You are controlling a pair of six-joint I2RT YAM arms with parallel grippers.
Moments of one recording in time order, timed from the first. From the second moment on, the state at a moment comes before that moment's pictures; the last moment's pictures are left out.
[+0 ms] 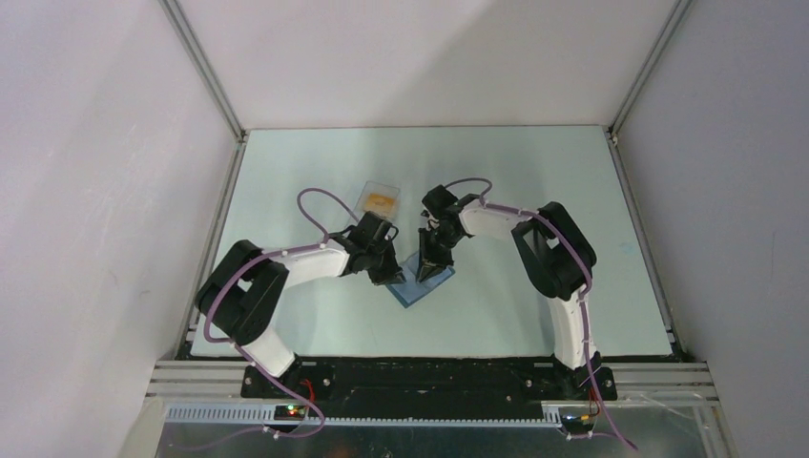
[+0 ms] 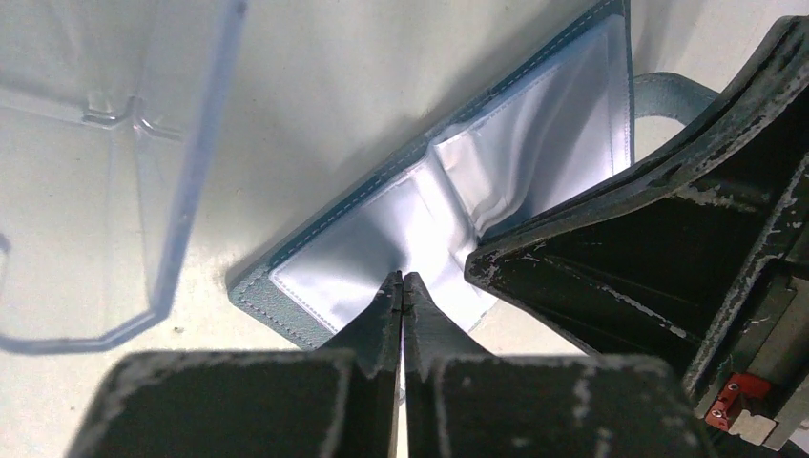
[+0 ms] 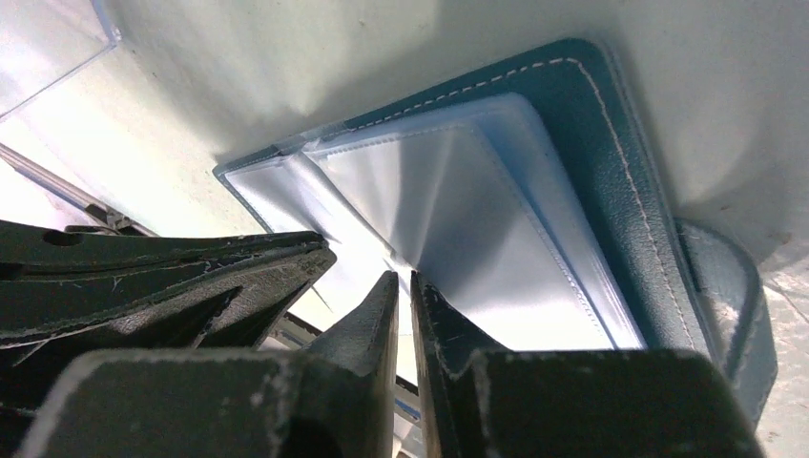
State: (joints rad) left arm -0.63 1.63 0.81 -0.22 0.16 -0.92; right arm 0.65 2.07 1.37 -0.61 -0.46 0.65
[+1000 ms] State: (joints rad) left arm -0.67 1.54 0.82 -0.37 0.11 -0.77; right arm 0.69 1.98 1.14 -0.44 -0.69 0.67
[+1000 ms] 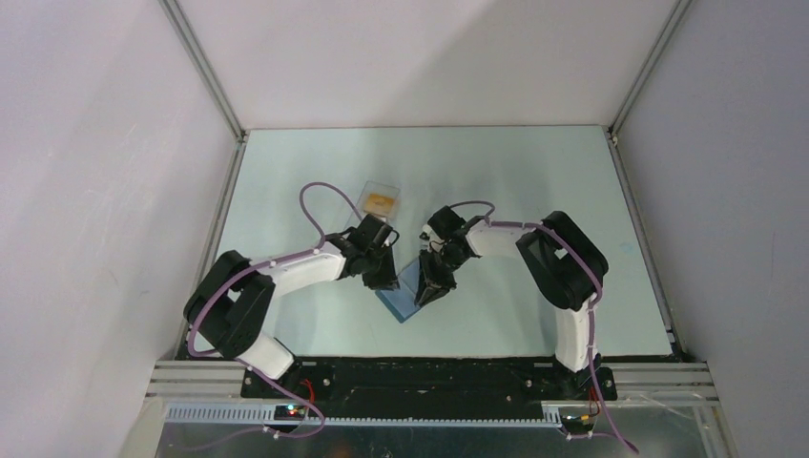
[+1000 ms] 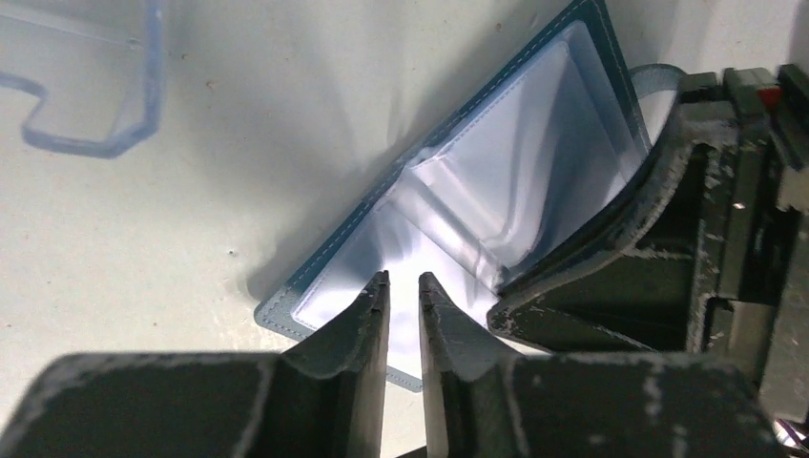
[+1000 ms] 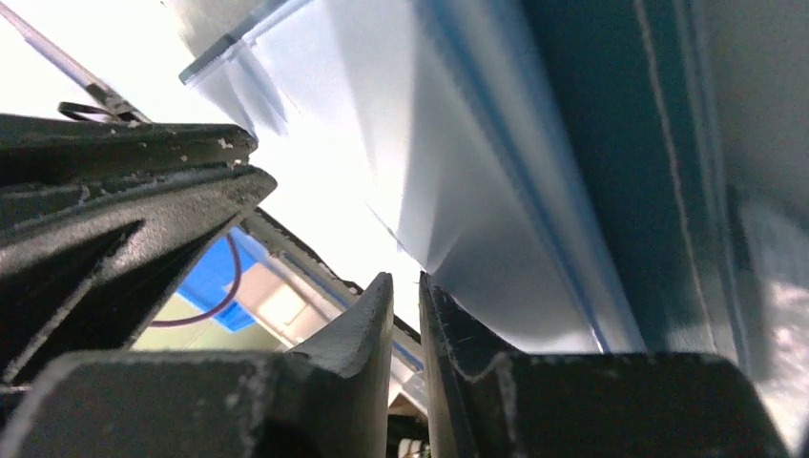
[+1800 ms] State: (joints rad) left arm -0.67 1.56 0.82 -0.41 0.11 -0.75; right arm 0.63 2.15 1.60 -0.67 -0.48 0.45
